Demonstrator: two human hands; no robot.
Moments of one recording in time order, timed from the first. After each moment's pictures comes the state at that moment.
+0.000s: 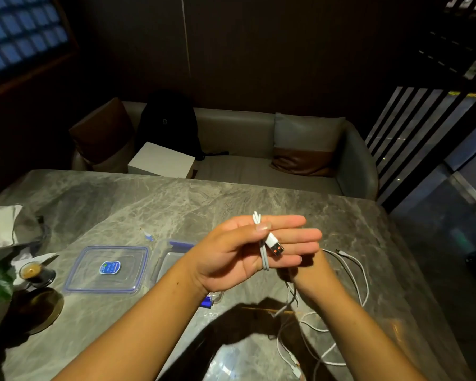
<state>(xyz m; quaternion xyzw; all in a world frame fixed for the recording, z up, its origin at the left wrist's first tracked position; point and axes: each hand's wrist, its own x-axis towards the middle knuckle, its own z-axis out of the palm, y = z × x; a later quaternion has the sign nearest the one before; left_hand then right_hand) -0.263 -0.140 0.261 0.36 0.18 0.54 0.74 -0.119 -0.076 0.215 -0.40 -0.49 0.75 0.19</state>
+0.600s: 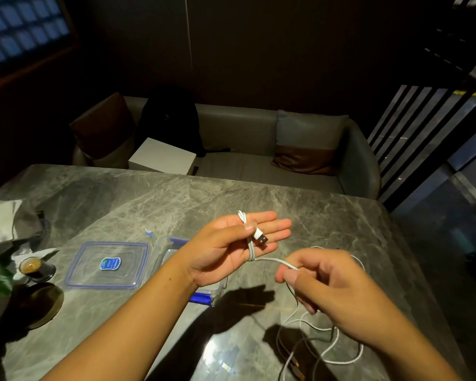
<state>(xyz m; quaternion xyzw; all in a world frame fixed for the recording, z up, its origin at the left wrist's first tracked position) -0.283 -0.139 0.236 0.29 0.29 0.58 0.70 -0.076 -0.095 0.287 -0.28 -0.74 0.60 0.15</state>
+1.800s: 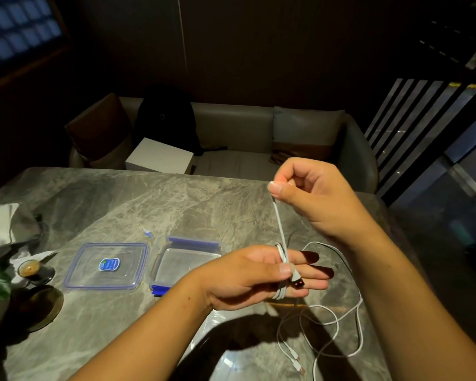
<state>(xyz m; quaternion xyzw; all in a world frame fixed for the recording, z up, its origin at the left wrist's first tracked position) -0.240 -0.145 0.234 0.40 0.26 0.42 0.77 -0.129 -0.029 0.312 -0.19 -0.78 0.53 0.29</state>
